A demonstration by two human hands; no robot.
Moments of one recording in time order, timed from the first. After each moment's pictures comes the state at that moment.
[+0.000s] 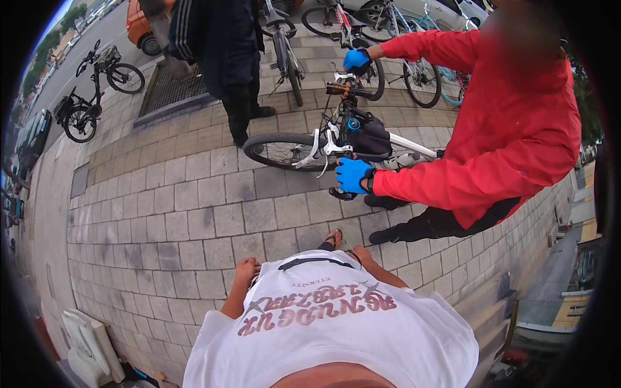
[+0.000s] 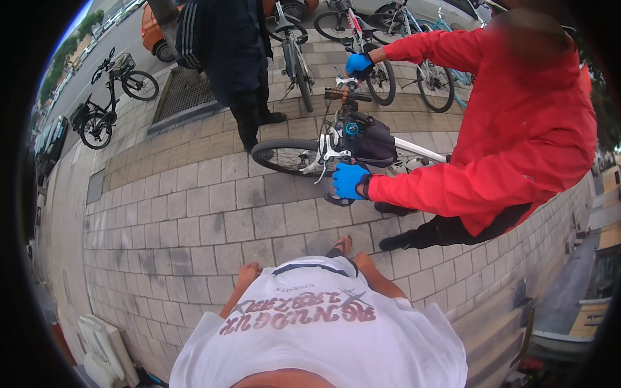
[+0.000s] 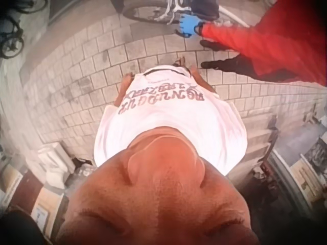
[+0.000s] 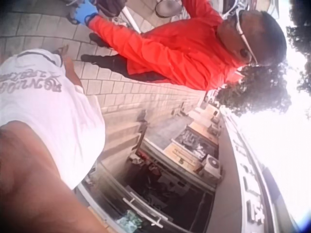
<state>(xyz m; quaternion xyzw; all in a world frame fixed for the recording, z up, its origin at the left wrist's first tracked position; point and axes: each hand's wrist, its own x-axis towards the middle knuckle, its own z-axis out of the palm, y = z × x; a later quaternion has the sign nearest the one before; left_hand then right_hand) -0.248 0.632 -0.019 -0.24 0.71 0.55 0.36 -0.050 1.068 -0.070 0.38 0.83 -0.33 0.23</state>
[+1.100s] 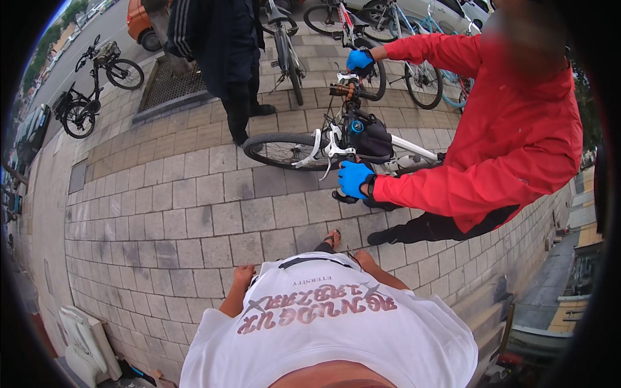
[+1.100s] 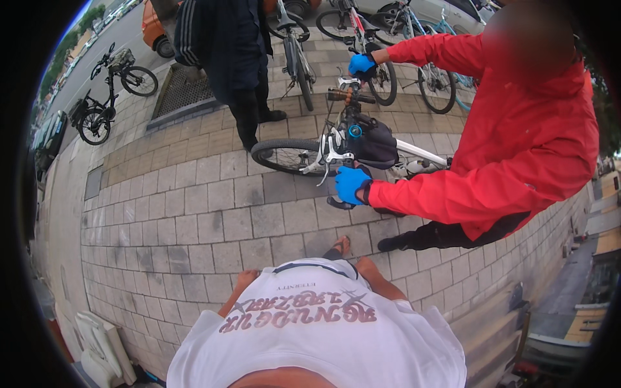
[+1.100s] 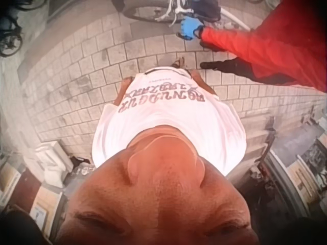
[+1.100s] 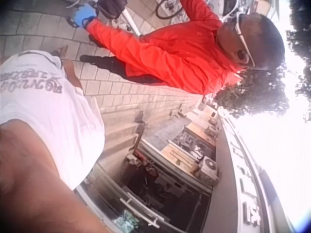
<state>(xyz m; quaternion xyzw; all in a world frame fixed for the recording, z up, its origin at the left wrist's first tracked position) -0.241 0.601 -0.054 -0.10 0.84 0.40 0.36 -0.022 1.079 -0.087 0.31 0.87 -0.34 0.16</state>
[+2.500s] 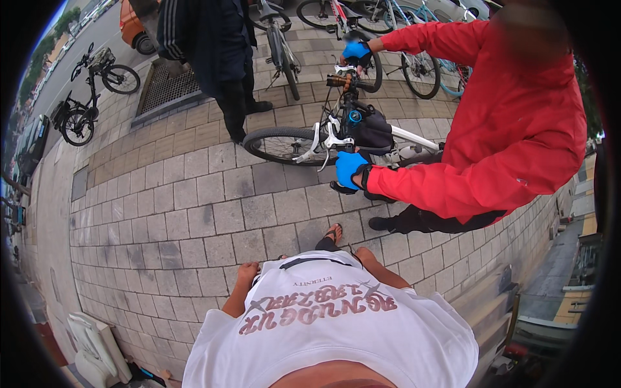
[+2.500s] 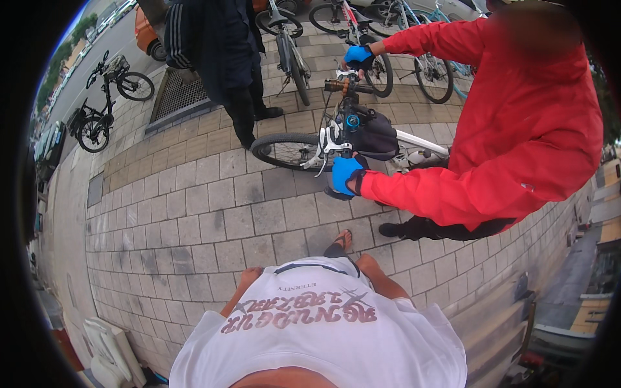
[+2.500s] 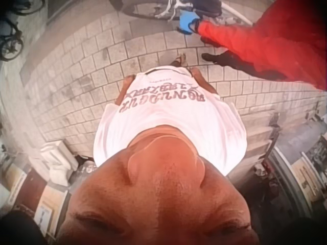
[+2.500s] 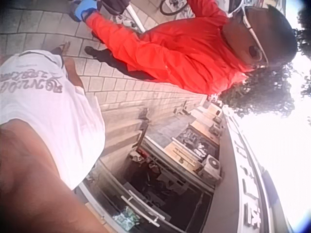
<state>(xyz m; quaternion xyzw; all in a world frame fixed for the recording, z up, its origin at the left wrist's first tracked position) -0.234 0.631 -0.003 -0.18 0.80 0.44 0.37 -0.025 1.070 -0.073 0.39 0.83 -0.32 0.26</state>
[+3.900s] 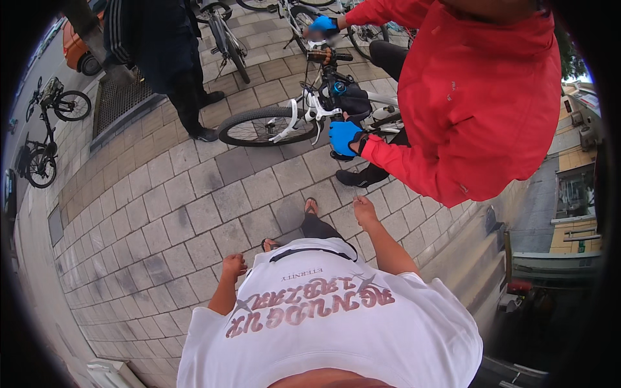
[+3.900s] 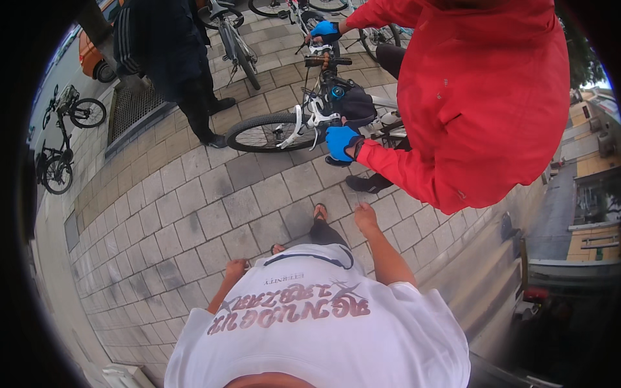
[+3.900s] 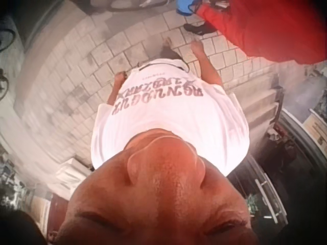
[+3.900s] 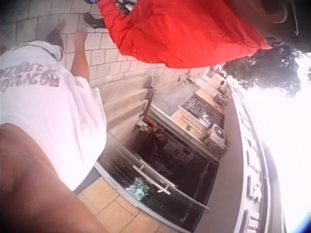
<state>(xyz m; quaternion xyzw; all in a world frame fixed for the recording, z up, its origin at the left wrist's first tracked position) -0.260 0.597 -0.033 -0.16 0.76 0.40 0.49 -0.040 1.082 0.038 0.59 0.64 -0.49 -0.04</state>
